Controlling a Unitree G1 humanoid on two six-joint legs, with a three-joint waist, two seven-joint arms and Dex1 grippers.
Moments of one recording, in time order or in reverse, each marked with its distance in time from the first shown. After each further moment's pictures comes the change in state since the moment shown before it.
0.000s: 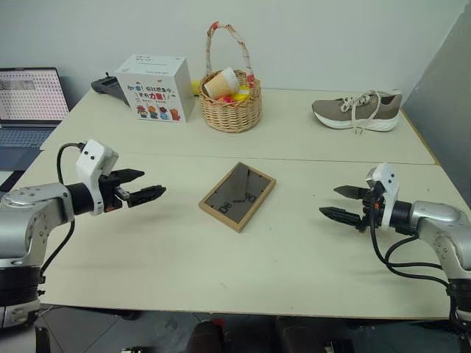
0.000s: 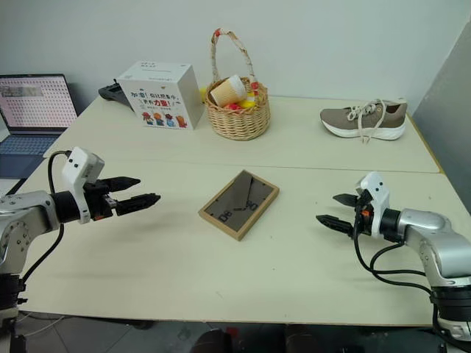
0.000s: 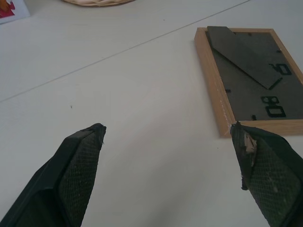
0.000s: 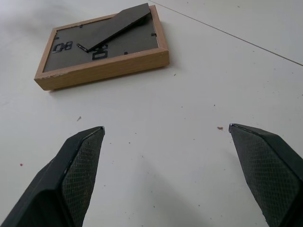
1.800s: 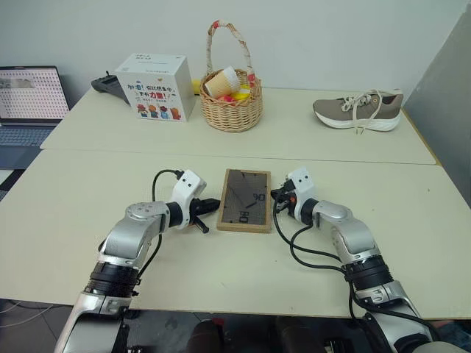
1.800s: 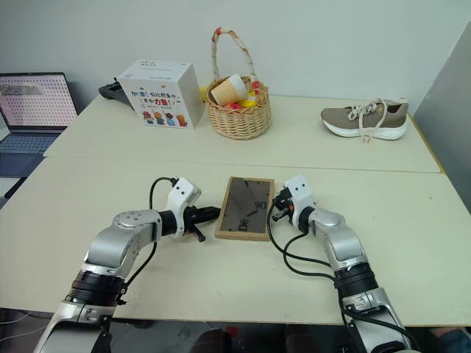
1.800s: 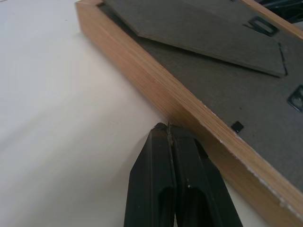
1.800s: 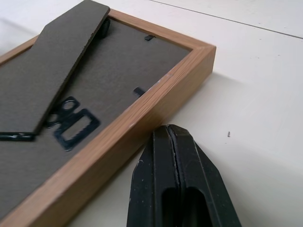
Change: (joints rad) left arm -0.009 -0.411 -0.291 -0.040 0.211 -0.032 0.153; right arm -0.210 0.556 0.245 0.331 -0.328 -0.142 -0.434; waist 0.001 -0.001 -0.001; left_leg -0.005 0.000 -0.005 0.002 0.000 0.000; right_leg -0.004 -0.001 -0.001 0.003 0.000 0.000
